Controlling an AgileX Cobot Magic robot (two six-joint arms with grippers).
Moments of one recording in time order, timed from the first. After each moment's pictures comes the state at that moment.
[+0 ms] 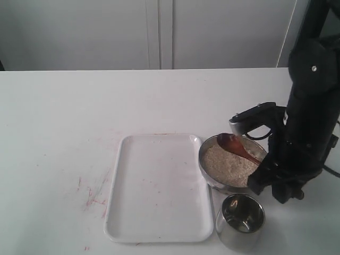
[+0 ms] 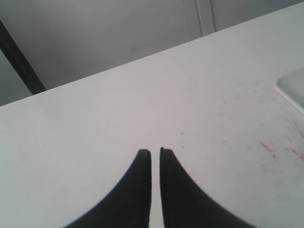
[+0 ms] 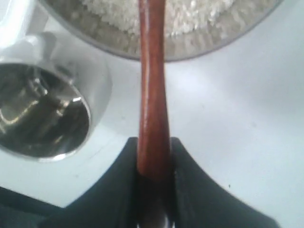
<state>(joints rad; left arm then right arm) 0.03 0.00 0.01 0.02 0.03 0.16 0.24 1.56 -1.03 0.01 1.18 -0.18</state>
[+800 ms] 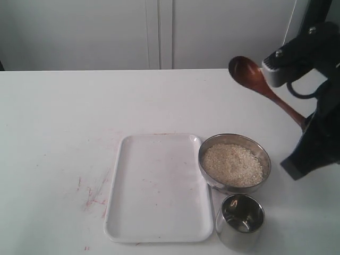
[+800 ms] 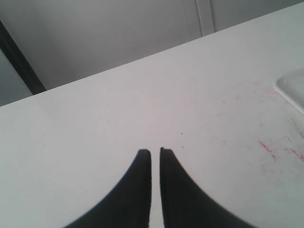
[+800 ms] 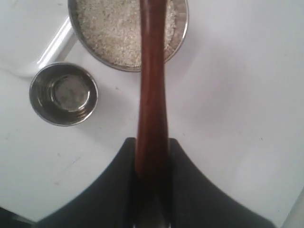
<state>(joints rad) 0.03 0.00 0.01 0.02 0.03 0.16 0.48 1.11 -1.04 -0.23 1.22 0.02</state>
